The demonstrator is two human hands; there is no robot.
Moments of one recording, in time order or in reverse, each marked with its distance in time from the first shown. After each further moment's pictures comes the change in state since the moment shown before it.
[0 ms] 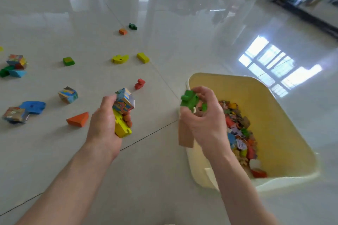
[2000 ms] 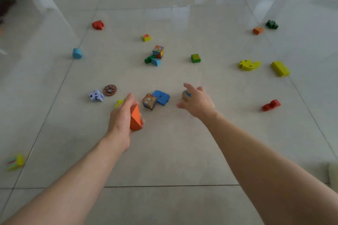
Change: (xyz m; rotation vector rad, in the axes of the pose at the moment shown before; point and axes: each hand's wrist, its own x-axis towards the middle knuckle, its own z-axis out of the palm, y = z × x) left_hand 0.093 0.071 -0.208 0.078 0.585 0.136; right_hand 0.089 0.003 0.329 -0.619 -0.849 -0.207
